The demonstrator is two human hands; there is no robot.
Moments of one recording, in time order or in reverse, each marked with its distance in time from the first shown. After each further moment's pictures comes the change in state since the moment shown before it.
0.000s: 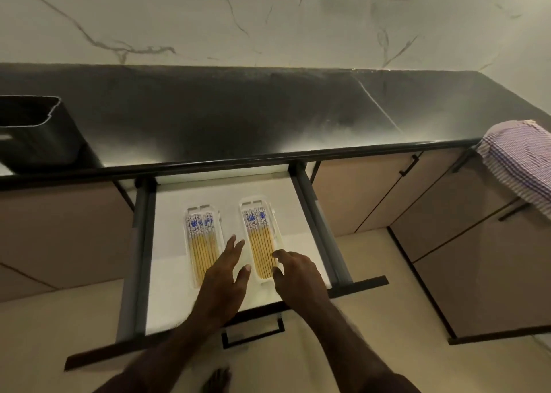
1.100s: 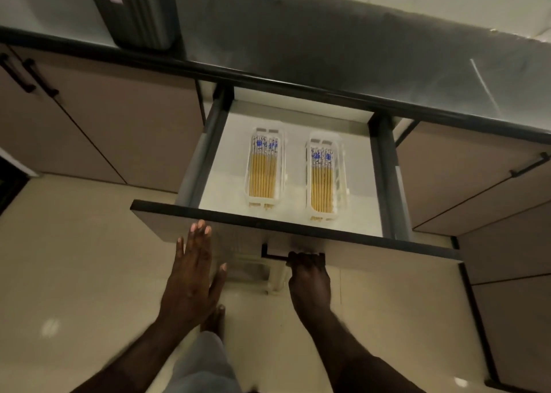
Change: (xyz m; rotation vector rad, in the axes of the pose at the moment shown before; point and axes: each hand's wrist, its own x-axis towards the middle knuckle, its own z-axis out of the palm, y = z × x) left_hand -0.145 -0.166 0.029 0.479 0.427 0.142; right_hand -0.072 0.019 0.135 -0.168 -0.014 -0.227
